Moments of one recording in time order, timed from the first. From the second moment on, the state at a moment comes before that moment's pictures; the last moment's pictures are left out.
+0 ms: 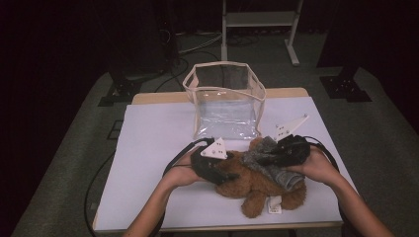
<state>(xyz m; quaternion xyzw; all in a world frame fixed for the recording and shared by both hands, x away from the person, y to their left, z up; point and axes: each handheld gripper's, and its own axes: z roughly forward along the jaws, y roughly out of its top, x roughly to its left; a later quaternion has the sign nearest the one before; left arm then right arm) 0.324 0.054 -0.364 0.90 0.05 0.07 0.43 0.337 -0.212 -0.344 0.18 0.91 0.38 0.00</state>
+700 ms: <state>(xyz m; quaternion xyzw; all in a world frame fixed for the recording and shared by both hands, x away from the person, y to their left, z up) 0.328 0.054 -0.360 0.90 0.05 0.05 0.42 0.349 -0.248 -0.354 0.22 0.88 0.41 0.00</state>
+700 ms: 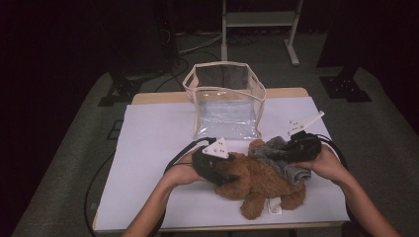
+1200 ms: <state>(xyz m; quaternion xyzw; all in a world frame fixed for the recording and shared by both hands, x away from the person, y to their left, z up) 0.308 0.034 -0.371 0.92 0.02 0.02 0.38 0.297 -0.245 -0.352 0.16 0.88 0.45 -0.01</state>
